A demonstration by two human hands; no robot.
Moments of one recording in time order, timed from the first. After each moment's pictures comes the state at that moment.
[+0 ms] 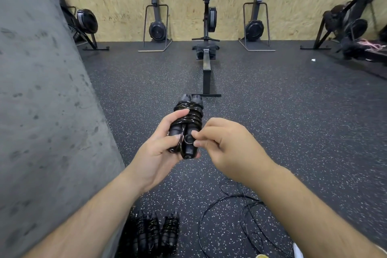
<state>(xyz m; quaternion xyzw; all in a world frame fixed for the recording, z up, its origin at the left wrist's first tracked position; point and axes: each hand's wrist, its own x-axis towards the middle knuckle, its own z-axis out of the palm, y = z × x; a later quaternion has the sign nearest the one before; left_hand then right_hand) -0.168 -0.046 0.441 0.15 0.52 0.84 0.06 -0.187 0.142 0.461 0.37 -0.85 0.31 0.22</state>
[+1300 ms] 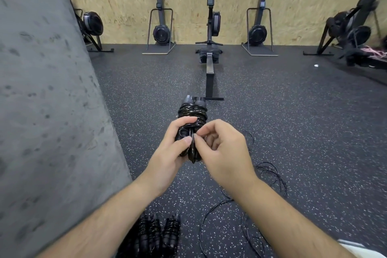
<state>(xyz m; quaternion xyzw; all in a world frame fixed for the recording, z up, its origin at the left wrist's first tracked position) -0.161 -0.037 0.434 0.14 0.60 0.79 -0.03 -0.173 0.108 0.447 0.20 -0.80 0.52 0.23</state>
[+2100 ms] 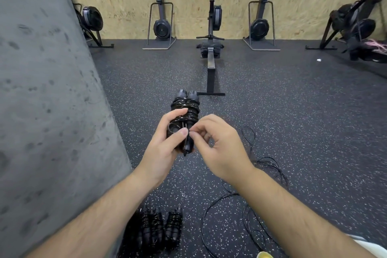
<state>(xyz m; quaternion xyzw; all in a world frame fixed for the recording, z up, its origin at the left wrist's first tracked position) -0.170 -0.052 0.422 0.11 0.60 0.79 -0.07 -0.191 0.105 0.435 0.33 -0.78 0.47 0.24</state>
